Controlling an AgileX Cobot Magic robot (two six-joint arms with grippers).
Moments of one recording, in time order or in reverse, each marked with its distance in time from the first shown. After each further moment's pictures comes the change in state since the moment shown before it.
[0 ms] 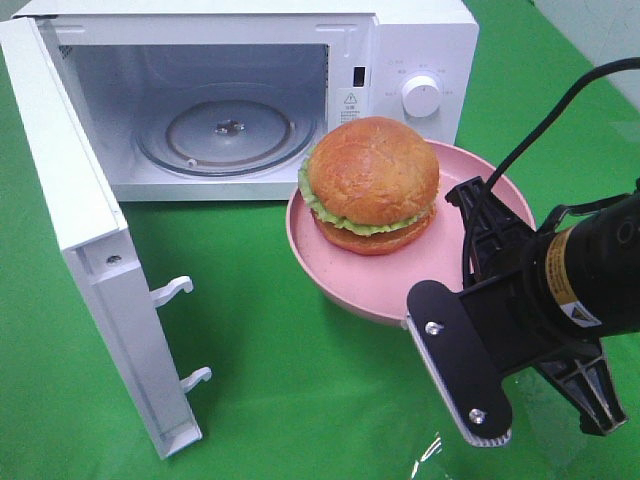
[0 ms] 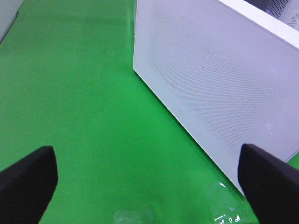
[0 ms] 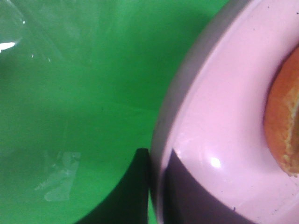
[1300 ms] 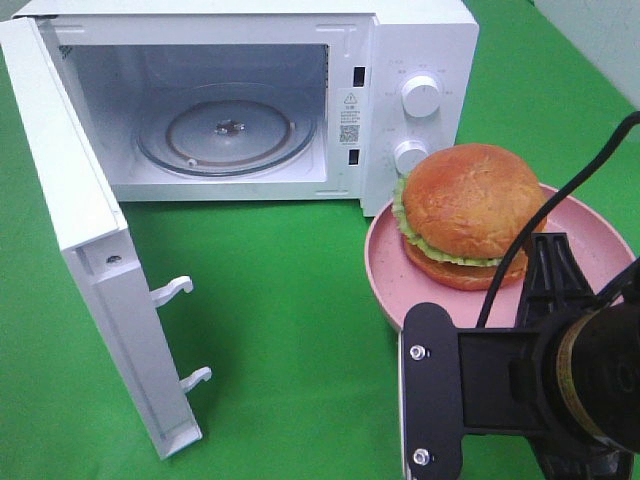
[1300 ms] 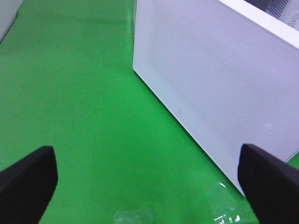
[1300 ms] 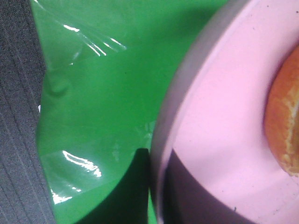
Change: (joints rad) left arm 0.000 0.000 0.000 0.000 0.000 0.000; right arm 0.336 0.000 -0.004 -0.012 0.384 0.742
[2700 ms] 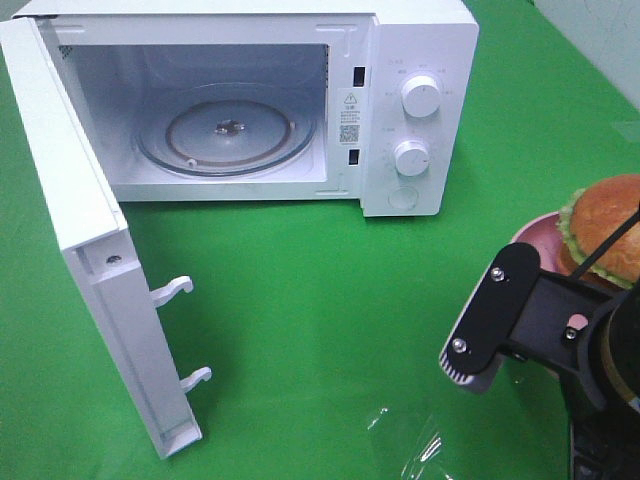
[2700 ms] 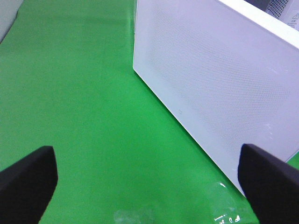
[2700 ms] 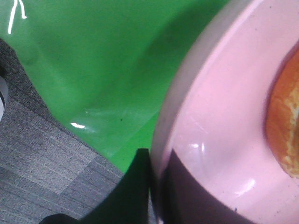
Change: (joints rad) left arm 0.000 0.000 0.000 0.000 0.000 0.000; right arm -0.142 0.000 -0.003 0.151 0.153 0.338
